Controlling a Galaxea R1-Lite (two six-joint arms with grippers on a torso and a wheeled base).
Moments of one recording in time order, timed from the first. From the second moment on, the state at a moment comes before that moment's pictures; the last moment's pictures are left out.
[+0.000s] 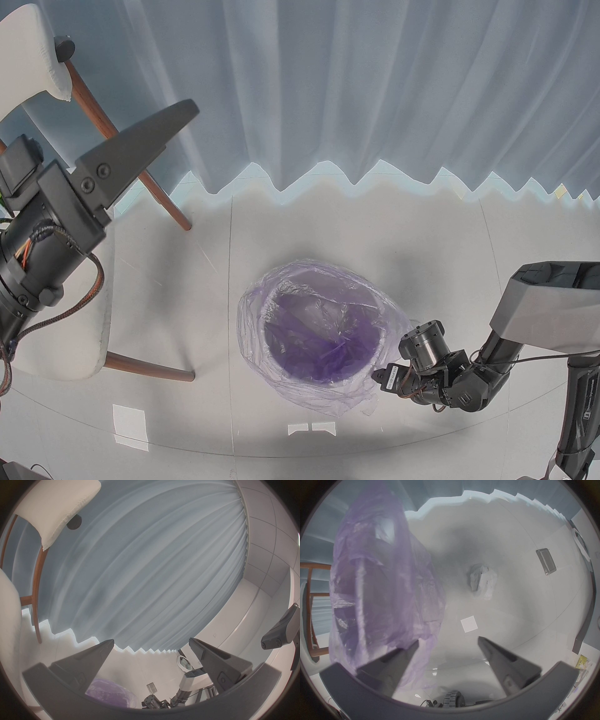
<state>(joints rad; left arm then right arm) -0.63 1.25 -0.64 -1.00 -0.15 -0.42 0.57 2.25 -0.70 -0.63 -0.18 0.75</state>
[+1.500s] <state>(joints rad) -0.68 1.25 -0.62 -1.00 -0.15 -0.41 0.40 2.16 -0.68 -1.25 0.16 0.12</state>
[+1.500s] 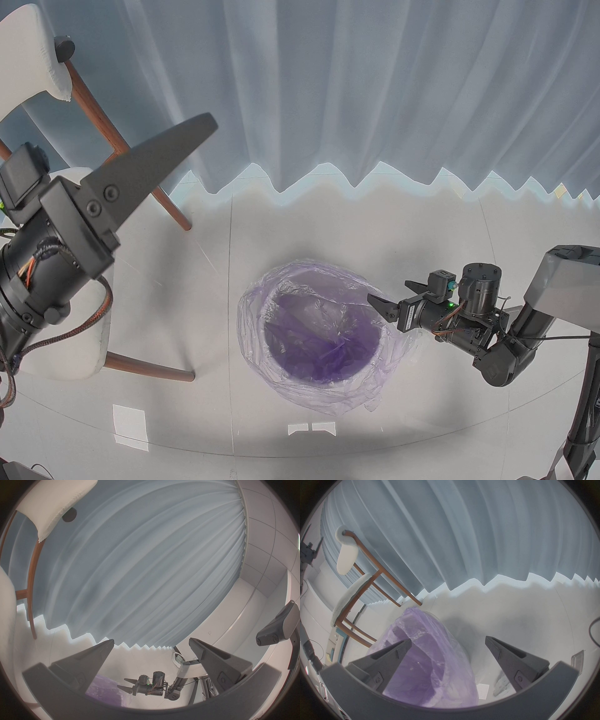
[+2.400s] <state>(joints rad) -0.69 1.26 -0.61 -1.00 -0.15 -0.41 0.30 2.24 -0.90 -1.18 0.31 0.55</state>
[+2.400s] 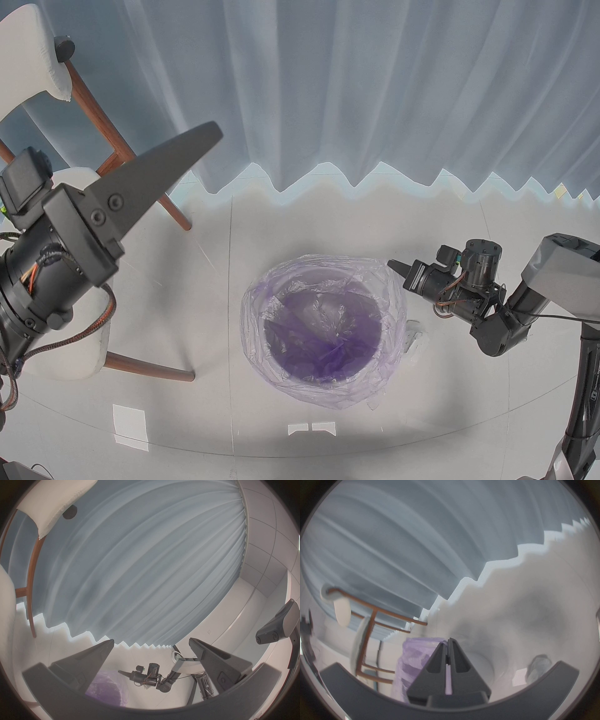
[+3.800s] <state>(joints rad) -0.71 1.29 -0.59 -1.01 -0.15 -0.41 0.22 2.62 -1.33 -1.03 0.45 0.93</state>
